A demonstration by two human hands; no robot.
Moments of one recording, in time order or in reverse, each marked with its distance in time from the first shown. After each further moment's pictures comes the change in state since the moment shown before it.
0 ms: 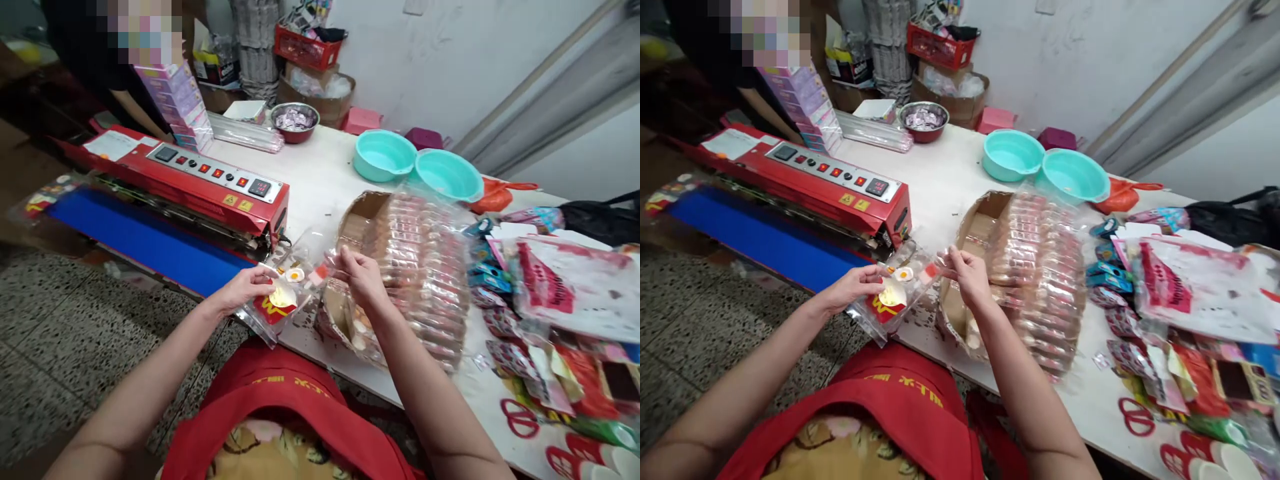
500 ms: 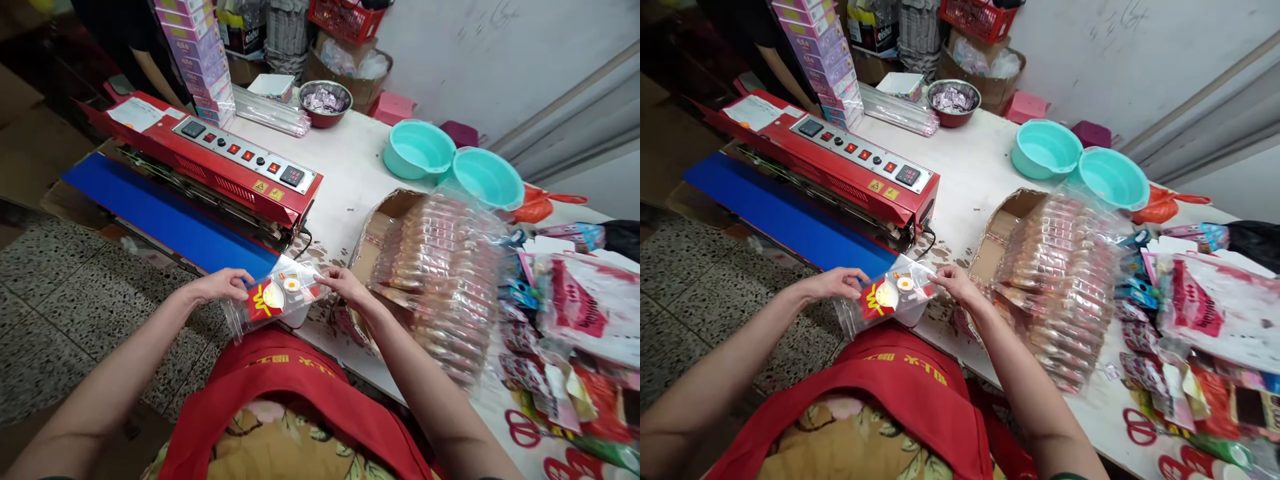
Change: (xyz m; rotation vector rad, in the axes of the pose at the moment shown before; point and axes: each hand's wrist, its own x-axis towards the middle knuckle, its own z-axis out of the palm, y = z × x) left_hand -0.032 -0.044 -0.118 0.219 -0.063 -0.213; right_hand 0.025 0.080 0.044 -0.538 -0.417 0.168
